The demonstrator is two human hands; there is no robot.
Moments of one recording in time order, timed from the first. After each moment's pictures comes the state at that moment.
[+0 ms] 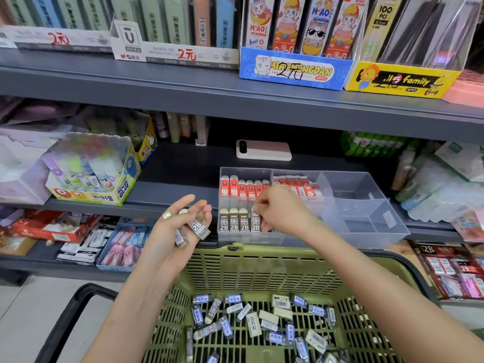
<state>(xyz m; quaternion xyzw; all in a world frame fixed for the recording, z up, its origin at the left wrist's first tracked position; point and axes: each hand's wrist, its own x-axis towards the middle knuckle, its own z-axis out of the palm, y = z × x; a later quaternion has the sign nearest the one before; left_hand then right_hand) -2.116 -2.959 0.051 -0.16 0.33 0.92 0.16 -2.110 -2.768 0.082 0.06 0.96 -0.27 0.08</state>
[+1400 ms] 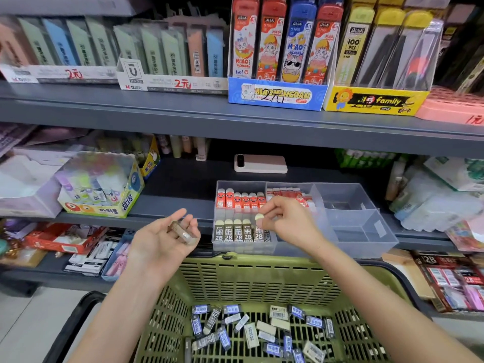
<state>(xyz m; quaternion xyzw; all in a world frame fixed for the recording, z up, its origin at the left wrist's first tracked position) -2.110 -2.968 0.075 -0.23 0.30 0.91 0.19 -2.094 -2.737 0.066 0.08 0.89 -0.45 -0.01</state>
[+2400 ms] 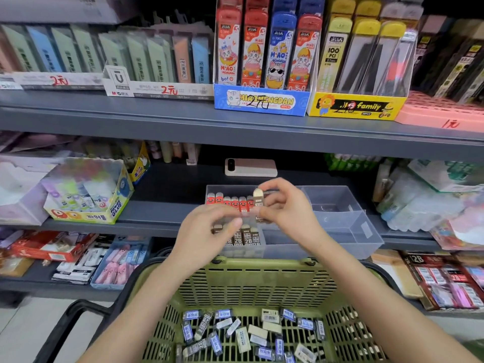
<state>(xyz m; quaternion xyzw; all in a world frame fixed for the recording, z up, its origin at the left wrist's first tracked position) -2.114 -2.913 0.068 0.28 0.86 0.42 -0.05 -2.084 -2.731 0.100 0.04 0.83 -0.54 -0.10</state>
